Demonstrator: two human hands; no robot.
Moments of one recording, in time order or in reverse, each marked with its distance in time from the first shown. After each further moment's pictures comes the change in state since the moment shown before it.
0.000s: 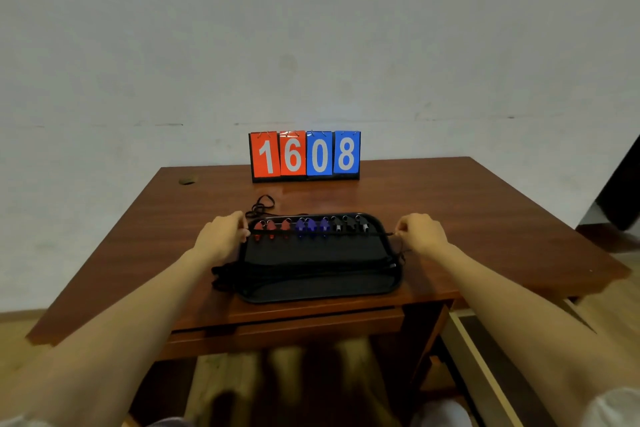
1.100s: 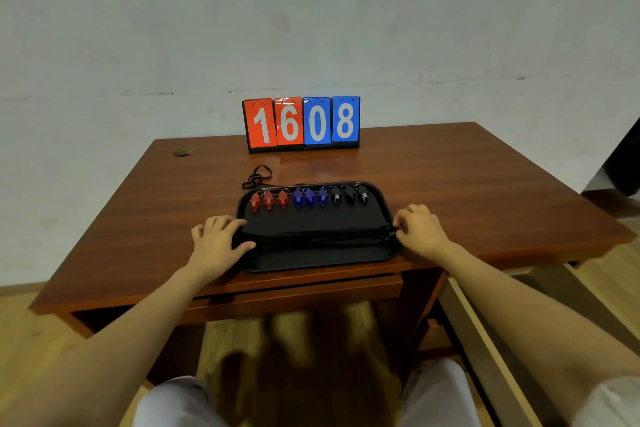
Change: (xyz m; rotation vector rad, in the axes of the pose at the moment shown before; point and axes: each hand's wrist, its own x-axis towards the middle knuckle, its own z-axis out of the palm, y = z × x) left_hand -0.045 -0.025 0.057 0.170 0.055 0.070; right_hand -0.021 0.027 0.054 -0.002 -0.019 -0.150
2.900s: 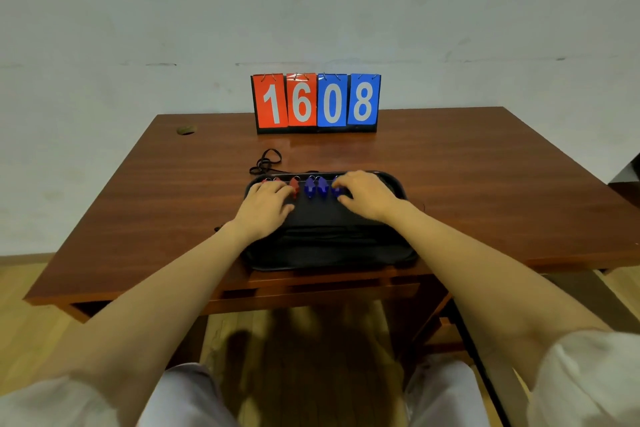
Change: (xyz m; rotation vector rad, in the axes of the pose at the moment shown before) left_hand 0.073 0.048 0.002 0.052 0.001 0.296; right_hand 0.087 -0.112 -0.003 -0.015 -0.083 -0.381
